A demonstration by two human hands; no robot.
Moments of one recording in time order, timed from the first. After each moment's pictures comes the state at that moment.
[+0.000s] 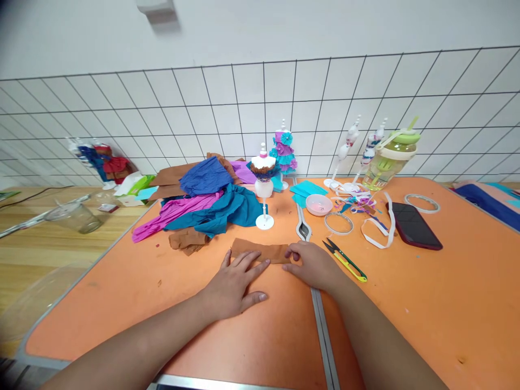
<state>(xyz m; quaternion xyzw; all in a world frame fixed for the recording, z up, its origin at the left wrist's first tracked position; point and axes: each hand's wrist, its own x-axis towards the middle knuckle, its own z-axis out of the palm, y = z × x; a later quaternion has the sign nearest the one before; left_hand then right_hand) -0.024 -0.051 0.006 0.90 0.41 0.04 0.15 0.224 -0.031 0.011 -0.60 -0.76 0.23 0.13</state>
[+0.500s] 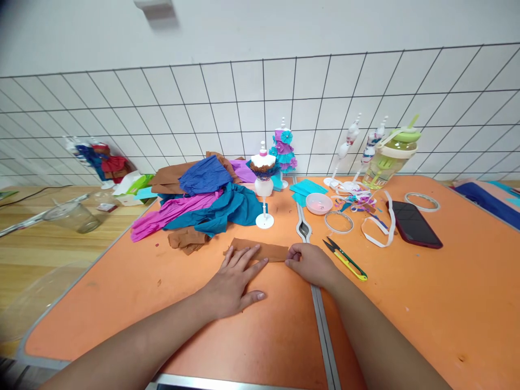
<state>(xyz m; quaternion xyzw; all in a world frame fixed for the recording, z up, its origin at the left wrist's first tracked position) -0.030 -0.047 -0.002 0.91 0.39 0.06 0.14 0.224 -0.029 0.003 -0.64 -0.70 0.30 0.10</state>
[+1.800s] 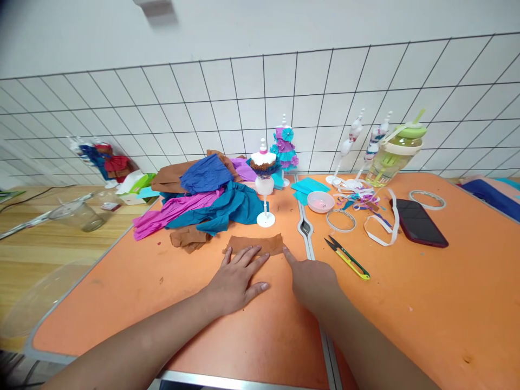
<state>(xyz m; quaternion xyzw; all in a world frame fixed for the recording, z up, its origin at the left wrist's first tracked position) -0.018 -0.049 -0.001 0.88 0.45 0.02 0.13 0.191 -0.065 0.019 -0.65 -0.74 0.08 -0.16</state>
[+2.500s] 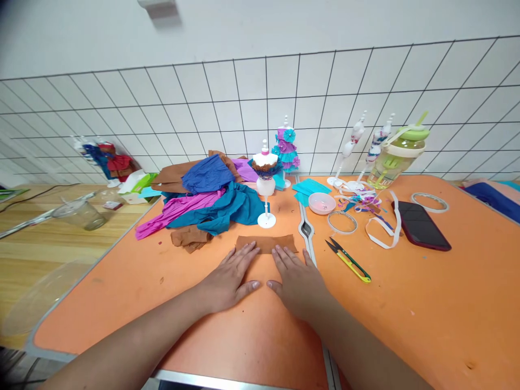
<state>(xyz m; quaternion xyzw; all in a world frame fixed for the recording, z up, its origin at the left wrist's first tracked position) -0.038 -0.040 -0.001 0.89 0.42 0.03 0.18 0.185 -0.067 -0.016 -0.54 -0.84 0.06 0.04</state>
